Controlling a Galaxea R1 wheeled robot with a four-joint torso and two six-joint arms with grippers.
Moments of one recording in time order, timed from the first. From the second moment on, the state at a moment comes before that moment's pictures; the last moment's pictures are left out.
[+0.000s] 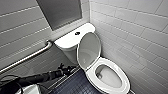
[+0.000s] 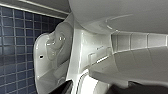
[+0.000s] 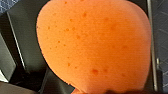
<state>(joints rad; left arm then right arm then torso) 0.40 2.43 -1.71 1.24 -0.05 -2.26 -1.44 2.46 -2.04 -1.45 0.12 1.77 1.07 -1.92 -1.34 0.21</state>
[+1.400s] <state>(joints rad) 0.39 2.52 -1.57 1.33 -0.03 -2.31 -1.43 2.48 -2.04 -1.45 0.11 1.77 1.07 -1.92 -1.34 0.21</state>
